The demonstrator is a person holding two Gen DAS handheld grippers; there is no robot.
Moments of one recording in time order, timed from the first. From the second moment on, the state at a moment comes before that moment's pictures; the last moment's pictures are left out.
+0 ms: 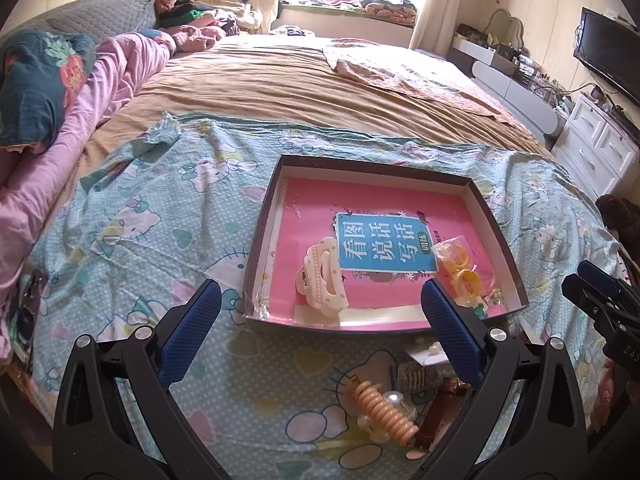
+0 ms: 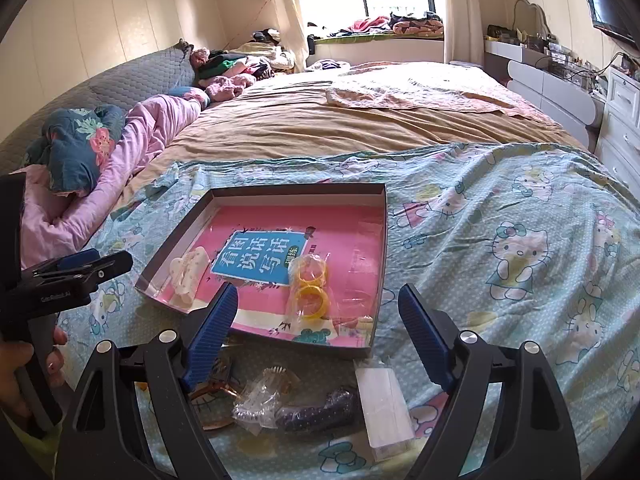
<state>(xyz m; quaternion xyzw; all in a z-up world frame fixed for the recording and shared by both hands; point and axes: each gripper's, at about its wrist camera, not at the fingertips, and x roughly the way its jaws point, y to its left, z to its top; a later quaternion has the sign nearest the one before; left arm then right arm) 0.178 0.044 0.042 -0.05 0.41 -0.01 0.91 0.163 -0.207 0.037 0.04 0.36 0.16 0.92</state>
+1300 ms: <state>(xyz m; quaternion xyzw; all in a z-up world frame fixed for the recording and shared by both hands) 0.096 0.005 0.003 -0.01 0.44 -0.04 0.90 0.106 -0.240 0.008 0.02 0.40 0.15 0.91</state>
